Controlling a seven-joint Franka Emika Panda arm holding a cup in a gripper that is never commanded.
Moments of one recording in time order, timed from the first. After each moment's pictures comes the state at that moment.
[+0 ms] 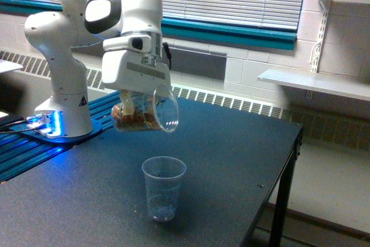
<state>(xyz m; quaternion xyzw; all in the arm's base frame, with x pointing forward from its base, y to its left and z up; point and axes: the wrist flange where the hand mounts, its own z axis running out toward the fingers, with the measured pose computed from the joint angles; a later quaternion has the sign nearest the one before) 0.418 -0.228 0.335 0.89 -0.39 0.18 0.12</state>
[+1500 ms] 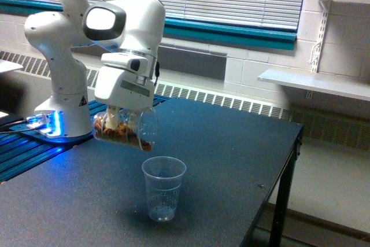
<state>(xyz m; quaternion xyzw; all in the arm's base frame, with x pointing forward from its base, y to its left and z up) 0.400 -0.223 0.296 0.92 -0.33 0.09 0.19</state>
